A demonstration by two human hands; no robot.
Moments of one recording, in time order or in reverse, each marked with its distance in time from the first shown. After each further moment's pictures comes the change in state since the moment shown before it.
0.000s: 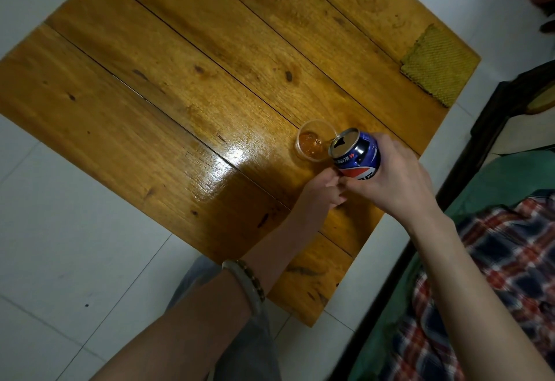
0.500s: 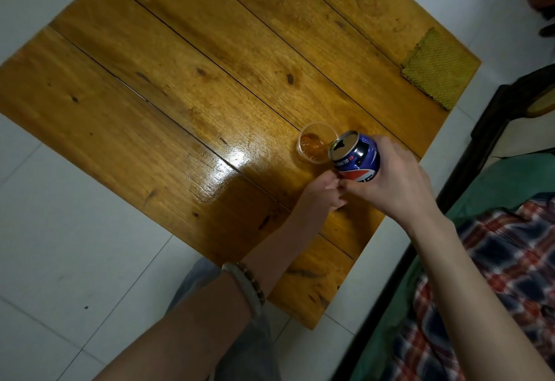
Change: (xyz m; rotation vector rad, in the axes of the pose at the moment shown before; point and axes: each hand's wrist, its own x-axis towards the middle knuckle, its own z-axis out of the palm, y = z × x) left_hand -0.013 -0.008 -0.005 -0.111 -0.098 0.029; right_hand 0.000 -0.003 -0.001 0.005 -0.016 0.005
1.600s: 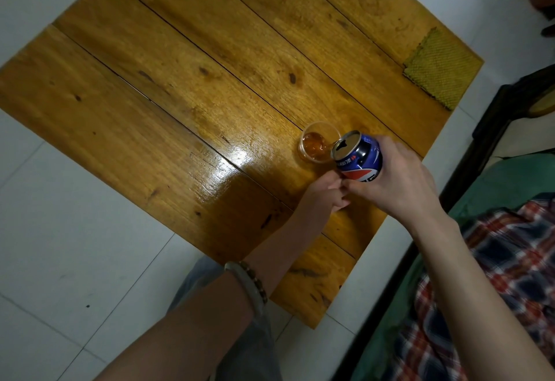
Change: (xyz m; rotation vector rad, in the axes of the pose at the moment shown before) left_hand 0.015 -0.013 -0.013 0.006 0.008 0.055; right_hand -0.002 -0.002 0.000 -0.035 0.001 0.010
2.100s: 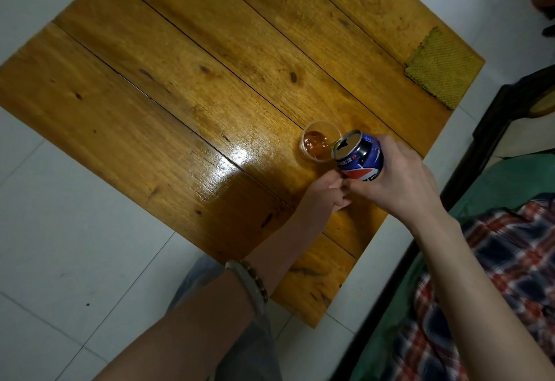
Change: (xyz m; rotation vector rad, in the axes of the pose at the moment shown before) left_hand 0.015 -0.014 -0.007 0.086 -0.069 0.099; right_hand 0.000 0.000 -0.001 -0.005 -0.003 -0.006
